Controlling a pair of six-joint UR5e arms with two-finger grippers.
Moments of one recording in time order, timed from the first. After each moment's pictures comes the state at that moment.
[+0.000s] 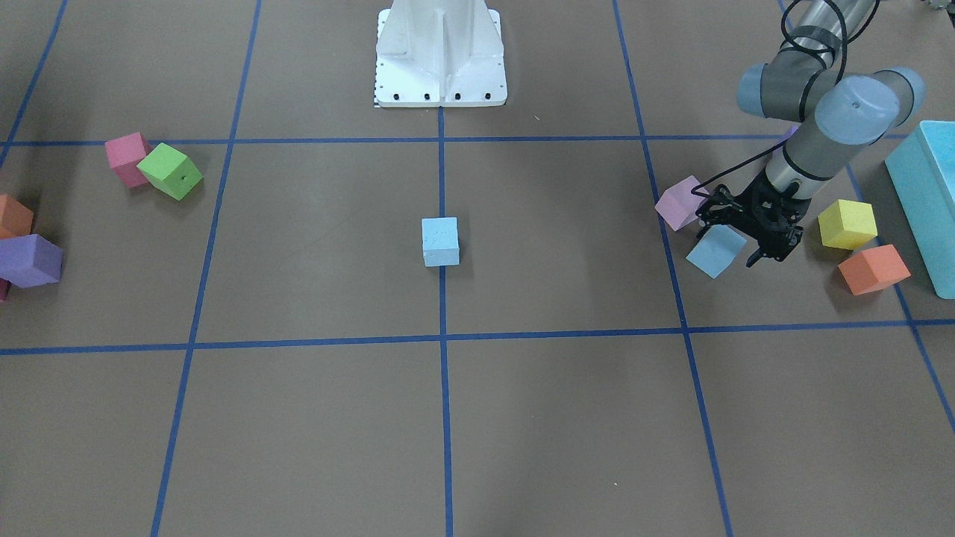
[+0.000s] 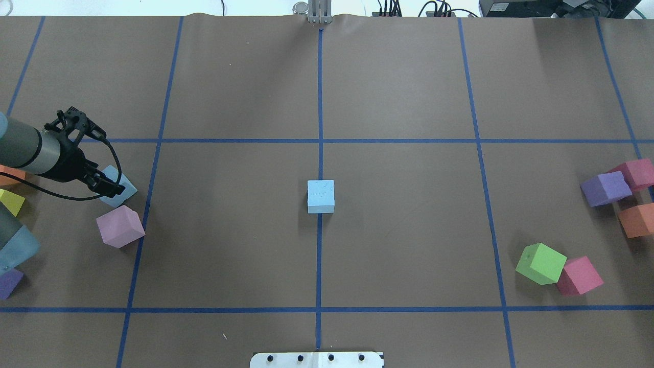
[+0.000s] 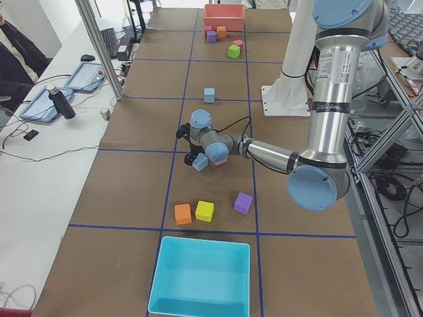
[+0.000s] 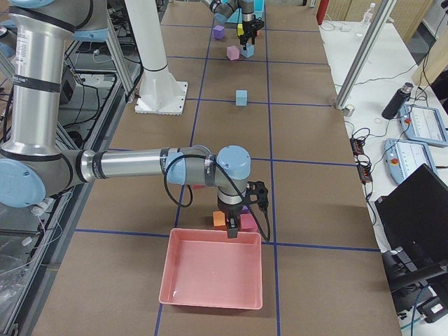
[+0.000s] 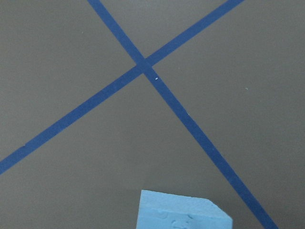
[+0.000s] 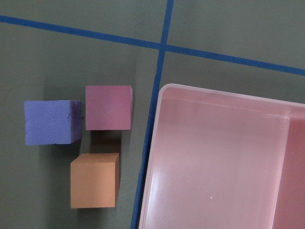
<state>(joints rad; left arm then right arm) -0.85 -1.65 -1.66 -2.18 -2.09 -0.35 1.56 -1.75 1.85 -1.68 2.27 -0.15</state>
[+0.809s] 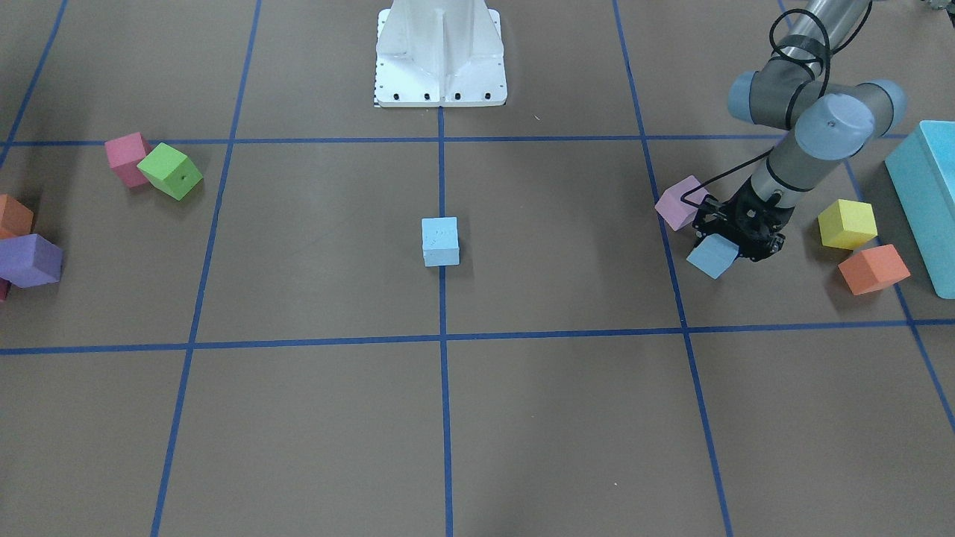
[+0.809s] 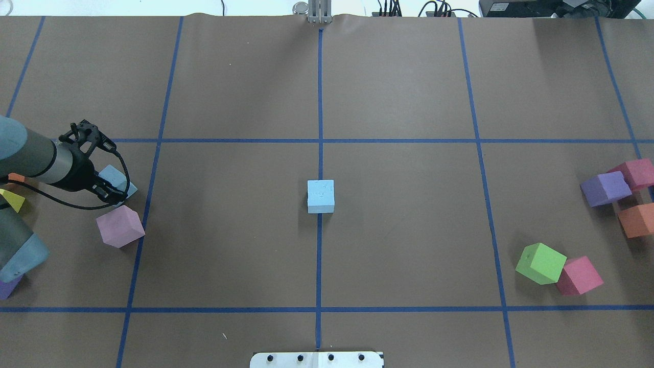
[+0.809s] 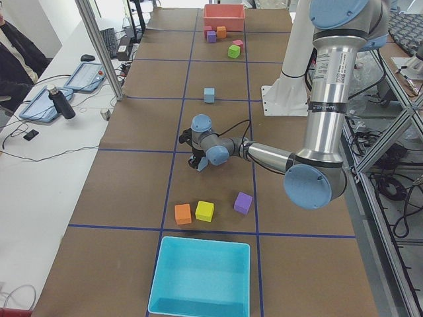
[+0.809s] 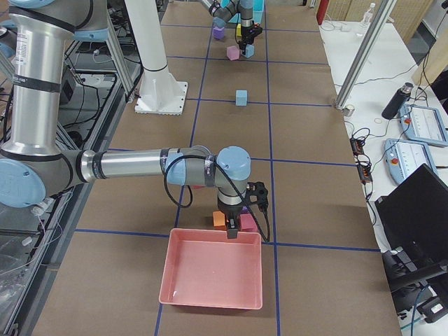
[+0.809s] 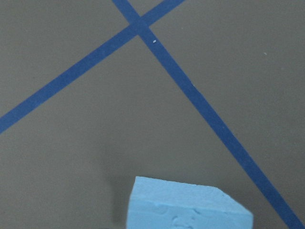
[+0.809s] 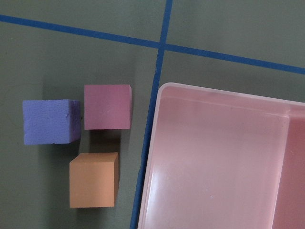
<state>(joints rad) -0.81 -1.66 -1.63 -2.18 -2.09 -0.35 1.56 -1.75 1.85 -1.68 2.27 -0.15</state>
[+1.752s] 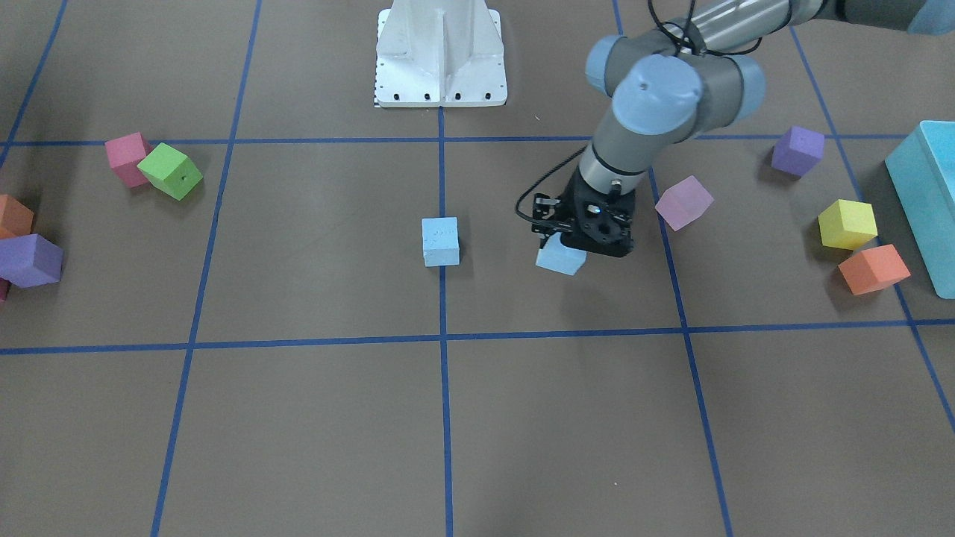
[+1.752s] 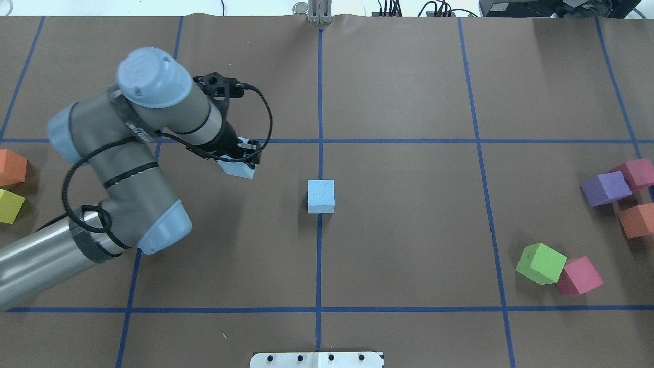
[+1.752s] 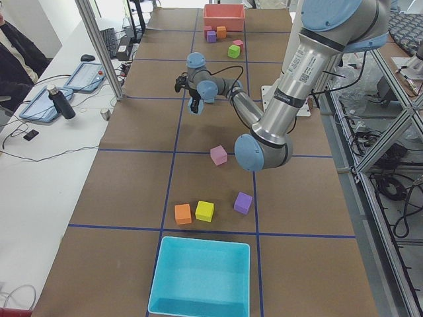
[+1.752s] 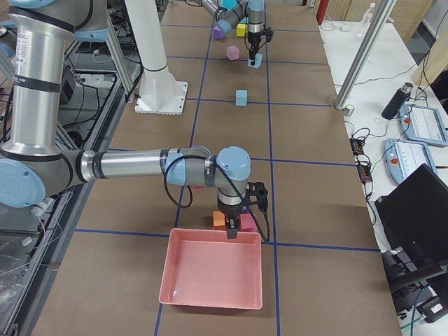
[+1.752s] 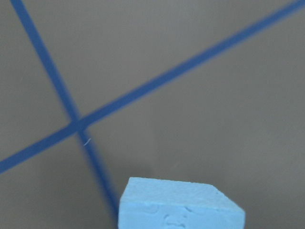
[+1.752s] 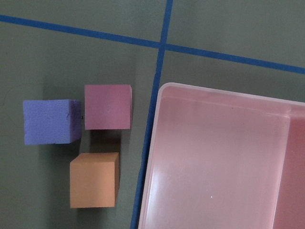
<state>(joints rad) -0.66 -2.21 -1.69 -1.67 -2.02 -1.03 1.56 -1.75 1.85 -1.68 2.27 -0.15</state>
